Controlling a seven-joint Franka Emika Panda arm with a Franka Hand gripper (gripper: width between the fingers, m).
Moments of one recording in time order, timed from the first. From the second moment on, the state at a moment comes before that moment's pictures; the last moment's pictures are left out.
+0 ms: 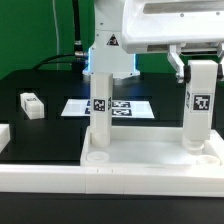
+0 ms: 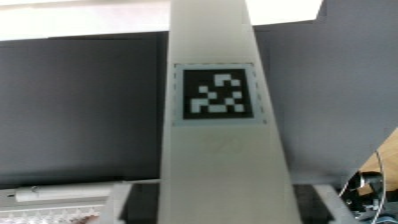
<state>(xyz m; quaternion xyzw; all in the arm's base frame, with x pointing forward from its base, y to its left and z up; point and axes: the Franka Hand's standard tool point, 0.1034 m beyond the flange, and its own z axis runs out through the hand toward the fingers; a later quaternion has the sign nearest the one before) 0.645 0.075 0.150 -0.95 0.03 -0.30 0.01</state>
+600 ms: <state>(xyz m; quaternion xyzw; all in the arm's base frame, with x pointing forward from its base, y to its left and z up) 0.626 0.099 0.133 -0.96 0.00 -0.28 0.01</state>
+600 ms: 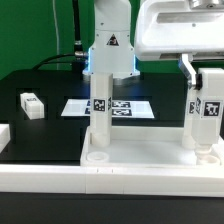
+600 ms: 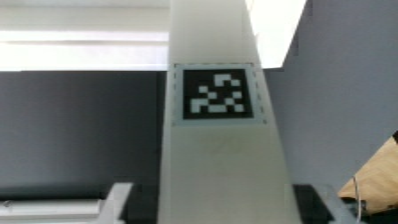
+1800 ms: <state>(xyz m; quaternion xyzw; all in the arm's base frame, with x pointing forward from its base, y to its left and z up) 0.633 0.103 0.119 -0.95 0.00 -0.30 0.01</state>
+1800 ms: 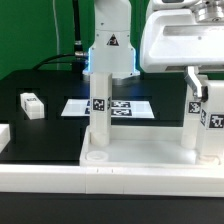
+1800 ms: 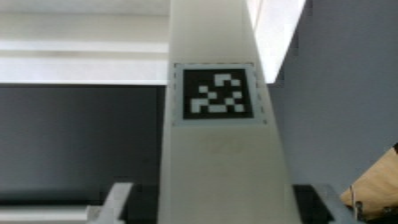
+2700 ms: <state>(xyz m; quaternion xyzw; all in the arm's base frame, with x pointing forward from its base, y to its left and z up) 0.637 0.096 0.122 -0.95 -0.01 -0.33 0.00</state>
